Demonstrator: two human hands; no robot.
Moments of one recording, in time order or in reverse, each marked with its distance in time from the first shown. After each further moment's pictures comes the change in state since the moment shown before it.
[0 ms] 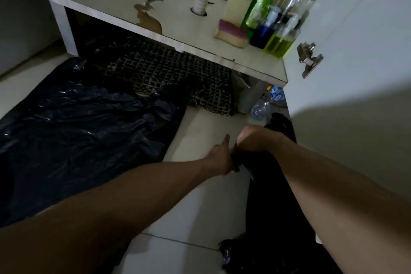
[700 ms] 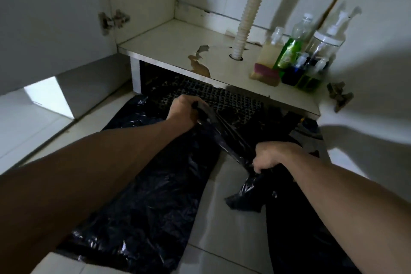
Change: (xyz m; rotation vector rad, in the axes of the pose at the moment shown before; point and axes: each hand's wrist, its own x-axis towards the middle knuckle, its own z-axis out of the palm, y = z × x) left_hand -0.093 -0.007 -0.227 -0.561 0.671 0.167; right_hand -0.056 -0.090 -0.024 -0.330 0.007 0.038
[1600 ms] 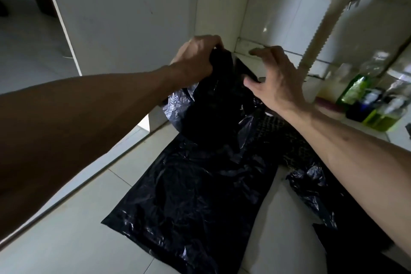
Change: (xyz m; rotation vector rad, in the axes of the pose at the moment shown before) left_hand -0.034 0.176 -0.170 0.983 0.290 0.788; right_hand -0.044 -0.143 -0.155 0.353 1.567 -0.709
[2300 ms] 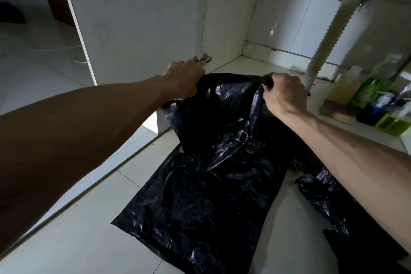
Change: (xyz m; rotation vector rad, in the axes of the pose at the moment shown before) left_hand -0.025 -0.028 -0.017 0.568 -0.413 -0.095; right_hand -0.006 -0.019 0.001 -0.093 -0.208 0.417
